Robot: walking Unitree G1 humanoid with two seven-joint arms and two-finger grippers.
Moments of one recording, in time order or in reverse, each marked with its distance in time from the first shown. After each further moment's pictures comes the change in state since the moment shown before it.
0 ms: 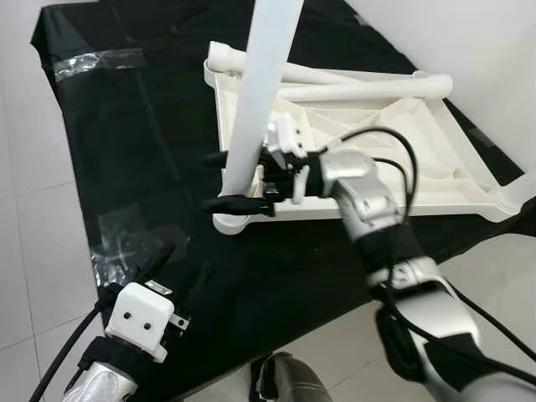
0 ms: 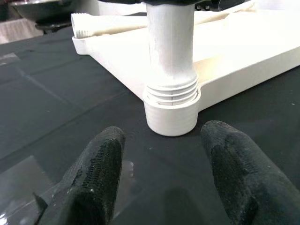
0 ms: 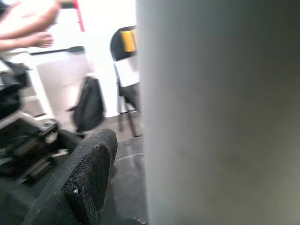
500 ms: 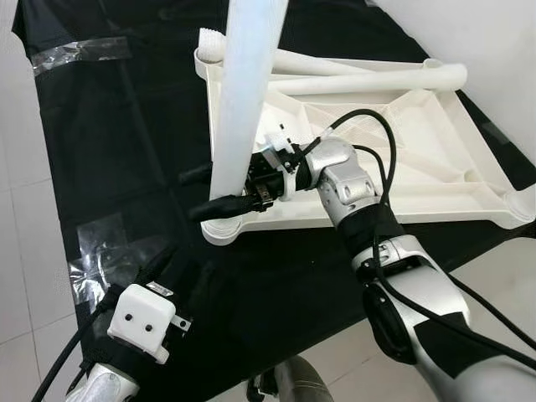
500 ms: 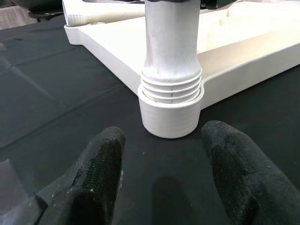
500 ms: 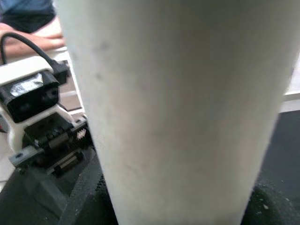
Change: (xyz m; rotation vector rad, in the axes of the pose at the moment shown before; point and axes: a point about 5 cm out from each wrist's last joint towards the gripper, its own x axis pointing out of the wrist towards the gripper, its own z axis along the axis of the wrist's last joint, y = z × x) left arm 0.000 -0.002 0.000 -0.006 0.000 -0.008; right arm 0.002 -0.005 0.000 -0.019 0.007 0.093
